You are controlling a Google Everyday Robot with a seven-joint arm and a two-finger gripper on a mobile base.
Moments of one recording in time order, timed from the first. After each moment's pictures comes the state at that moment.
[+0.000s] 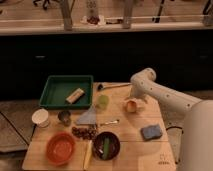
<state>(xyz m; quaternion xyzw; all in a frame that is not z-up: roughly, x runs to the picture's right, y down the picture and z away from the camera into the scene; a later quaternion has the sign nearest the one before) 0.214 0.085 0.923 -0.21 -0.14 -0.61 0.75</state>
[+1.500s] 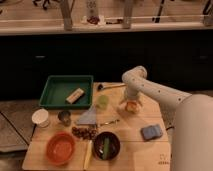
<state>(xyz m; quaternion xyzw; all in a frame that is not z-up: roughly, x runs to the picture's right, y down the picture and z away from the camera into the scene) 0.175 0.108 0.909 -0.26 -0.20 -0.62 0.71</state>
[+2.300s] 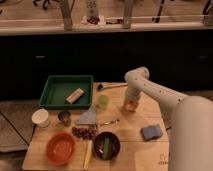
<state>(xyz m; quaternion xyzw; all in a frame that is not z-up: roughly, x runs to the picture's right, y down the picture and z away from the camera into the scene) 0.184 0.109 0.921 -0.26 -0.21 -0.59 0.74</state>
